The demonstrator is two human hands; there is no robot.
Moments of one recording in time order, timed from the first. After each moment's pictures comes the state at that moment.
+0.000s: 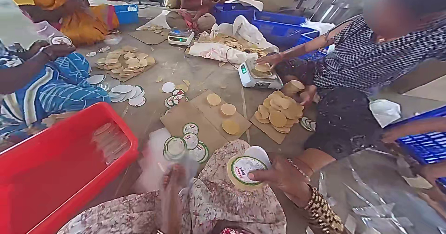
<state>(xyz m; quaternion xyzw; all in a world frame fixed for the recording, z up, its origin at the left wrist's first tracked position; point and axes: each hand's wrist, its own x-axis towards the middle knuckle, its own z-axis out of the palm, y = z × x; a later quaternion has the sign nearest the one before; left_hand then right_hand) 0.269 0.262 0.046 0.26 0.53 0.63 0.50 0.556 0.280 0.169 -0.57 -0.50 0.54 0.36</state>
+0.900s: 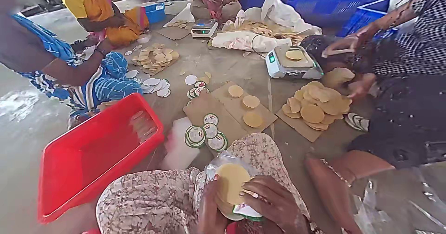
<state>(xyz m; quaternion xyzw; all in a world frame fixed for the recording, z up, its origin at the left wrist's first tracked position) 0.335 0.198 0.110 -0.02 0.47 0.56 0.68 0.518 0.228 0.108 -0.26 -0.86 0.08 0.42</state>
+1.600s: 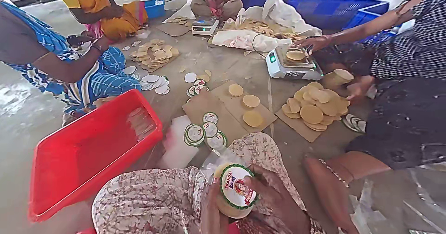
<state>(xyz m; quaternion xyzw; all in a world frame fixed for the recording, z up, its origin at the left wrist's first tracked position) 0.341 0.188 0.112 0.04 0.44 0.64 0.63 0.500 0.234 0.116 -0.46 -0.54 0.57 0.42</state>
